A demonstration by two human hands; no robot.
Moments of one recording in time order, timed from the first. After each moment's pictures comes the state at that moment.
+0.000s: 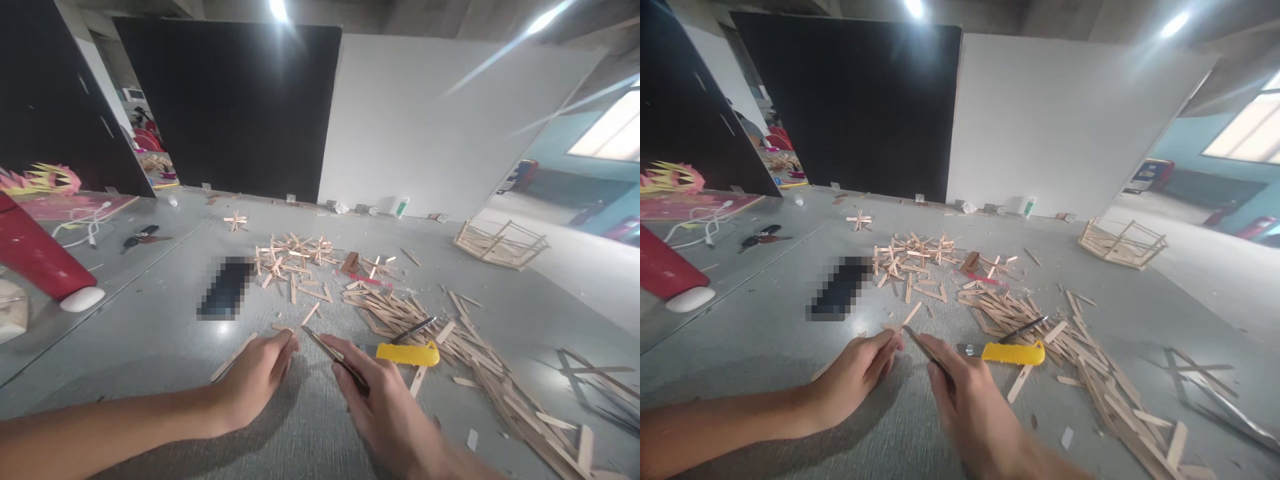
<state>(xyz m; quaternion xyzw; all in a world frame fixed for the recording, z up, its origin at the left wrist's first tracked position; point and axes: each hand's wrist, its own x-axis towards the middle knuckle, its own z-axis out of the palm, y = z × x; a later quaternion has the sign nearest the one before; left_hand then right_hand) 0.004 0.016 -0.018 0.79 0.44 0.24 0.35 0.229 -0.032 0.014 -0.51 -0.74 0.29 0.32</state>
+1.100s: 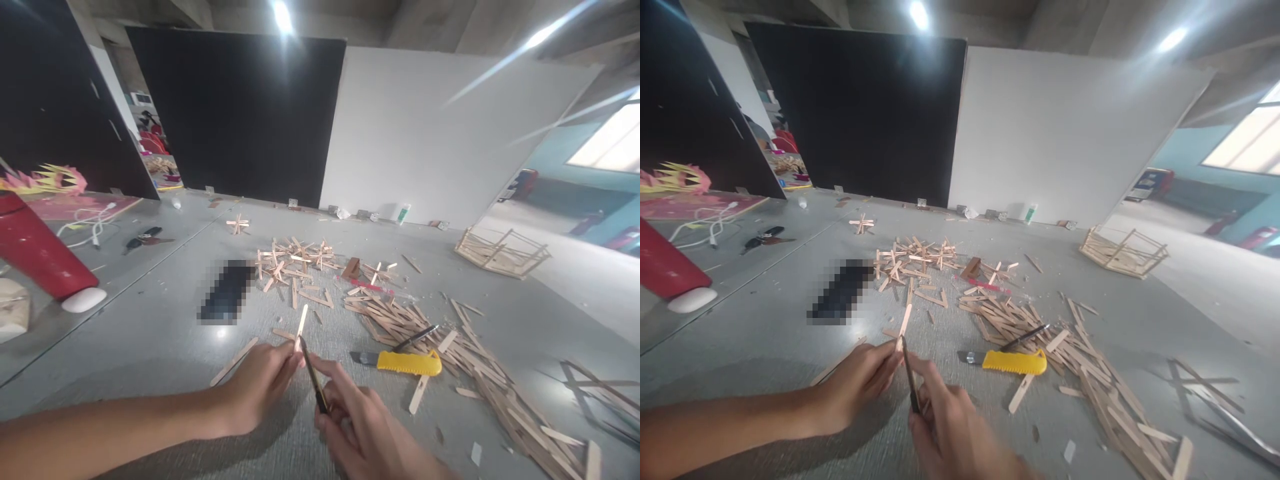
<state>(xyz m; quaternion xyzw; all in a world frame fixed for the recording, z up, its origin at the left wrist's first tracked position) 0.005 0.020 -0.019 0.82 0.39 0.22 0.36 0.219 -0.045 0.009 -0.49 -0.79 0.32 0.19</state>
